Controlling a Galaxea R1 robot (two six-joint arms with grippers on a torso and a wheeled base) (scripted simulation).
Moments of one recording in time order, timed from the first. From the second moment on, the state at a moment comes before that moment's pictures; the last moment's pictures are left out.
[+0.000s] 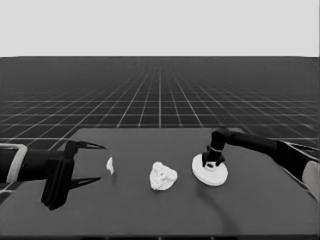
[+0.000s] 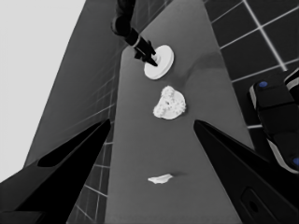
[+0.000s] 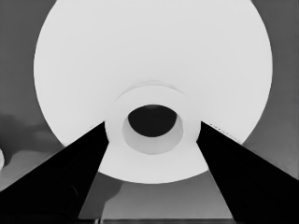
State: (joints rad) left arm -0.34 1.75 -0.42 0.31 0.68 0.35; right arm -0.10 2.56 -1.84 -0.20 -1.36 0.74
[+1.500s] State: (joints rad) left arm -0.34 1.75 -0.42 0.31 0.68 0.35; right arm -0.06 3.08 -1.83 -0.23 -1.50 1.26
